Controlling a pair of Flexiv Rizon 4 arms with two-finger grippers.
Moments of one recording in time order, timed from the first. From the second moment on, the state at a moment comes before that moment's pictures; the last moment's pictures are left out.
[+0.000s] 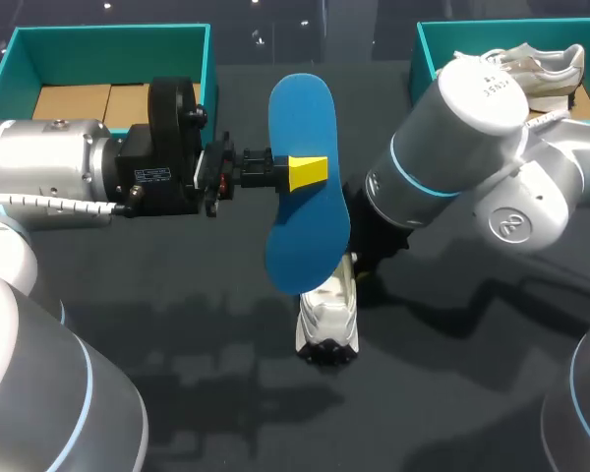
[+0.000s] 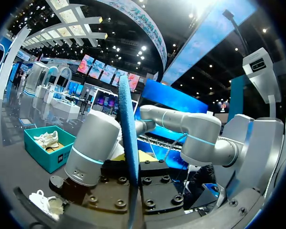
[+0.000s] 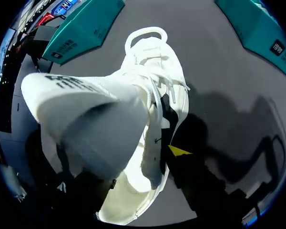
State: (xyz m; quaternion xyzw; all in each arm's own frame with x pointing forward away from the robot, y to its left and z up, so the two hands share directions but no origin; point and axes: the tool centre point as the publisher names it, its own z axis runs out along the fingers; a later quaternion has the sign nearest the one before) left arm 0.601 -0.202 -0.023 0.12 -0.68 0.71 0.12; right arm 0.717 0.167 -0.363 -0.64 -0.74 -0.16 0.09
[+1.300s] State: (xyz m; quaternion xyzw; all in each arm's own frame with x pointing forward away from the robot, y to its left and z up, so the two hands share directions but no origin) left arm 0.633 -0.201 -0.010 -0.09 -0.69 0.71 -0.08; right arm 0.716 0.120 -0.254 -0.64 -0.65 -0.33 0.24
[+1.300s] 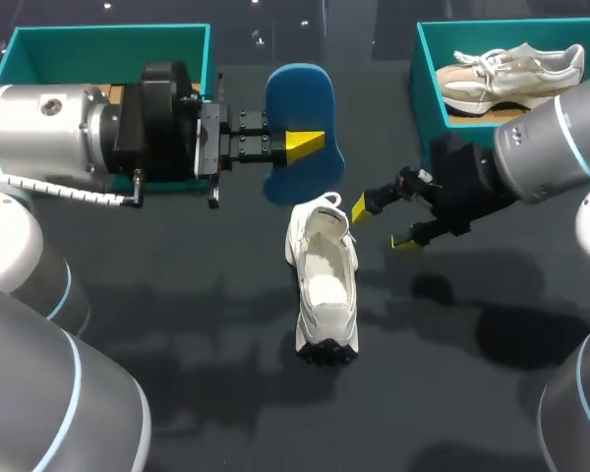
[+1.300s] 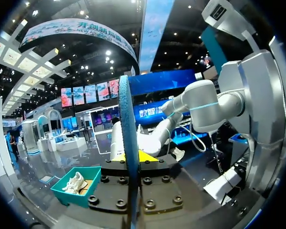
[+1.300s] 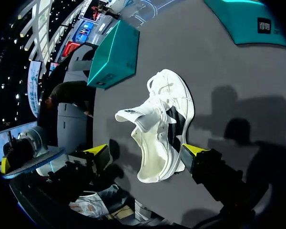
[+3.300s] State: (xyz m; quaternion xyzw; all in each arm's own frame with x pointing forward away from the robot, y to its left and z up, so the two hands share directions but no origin) left arm 0.666 -0.194 -0.077 -0.45 -0.56 0.55 -0.43; right arm 0.744 0.114 -0.189 -0.61 -0.58 -0.43 0.34
